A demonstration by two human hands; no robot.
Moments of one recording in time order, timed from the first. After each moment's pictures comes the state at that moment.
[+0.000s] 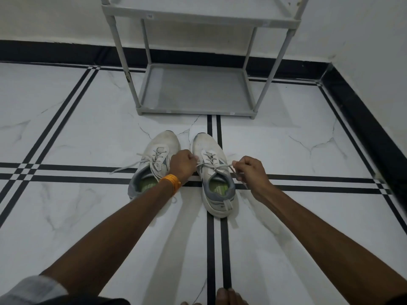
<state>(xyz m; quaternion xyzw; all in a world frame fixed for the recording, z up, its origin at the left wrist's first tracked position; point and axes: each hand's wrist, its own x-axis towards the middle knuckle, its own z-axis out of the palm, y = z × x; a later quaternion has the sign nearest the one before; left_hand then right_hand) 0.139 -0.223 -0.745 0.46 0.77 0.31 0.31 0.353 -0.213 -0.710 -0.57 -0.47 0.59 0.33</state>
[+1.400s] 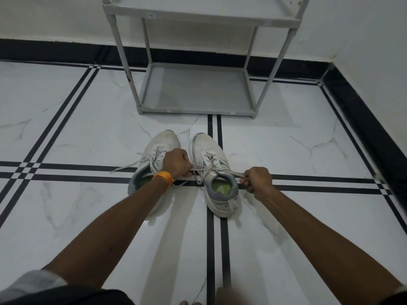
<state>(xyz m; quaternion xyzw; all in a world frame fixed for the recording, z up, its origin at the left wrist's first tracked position) 0.118 -0.227 -0.737 0.46 0.75 0.29 0.36 0.363 -0.209 -0.722 -0.74 -0.34 0.52 0.25</state>
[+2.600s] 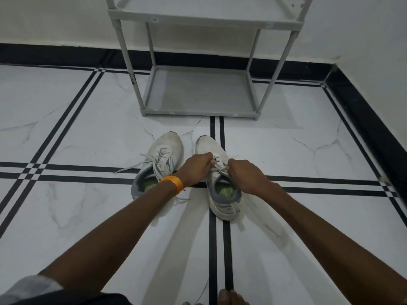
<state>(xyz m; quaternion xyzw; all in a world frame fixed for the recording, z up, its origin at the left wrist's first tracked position) 0.152 -0.230 -0.720 0.70 0.63 0.19 0.29 0.335 -0.212 -0.694 -0.49 -0.86 0.11 -0.04</state>
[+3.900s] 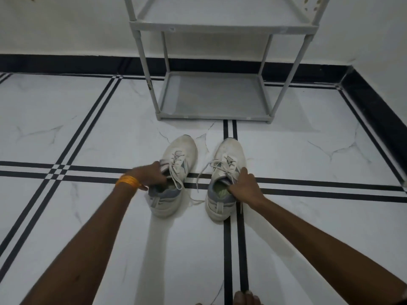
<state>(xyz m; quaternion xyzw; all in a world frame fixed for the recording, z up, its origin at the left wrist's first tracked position) 0.007 -0.280 -0.694 0.46 0.79 -0.04 0.41 0.300 -0.235 -0.732 -0.66 -0.65 0.38 0.06</state>
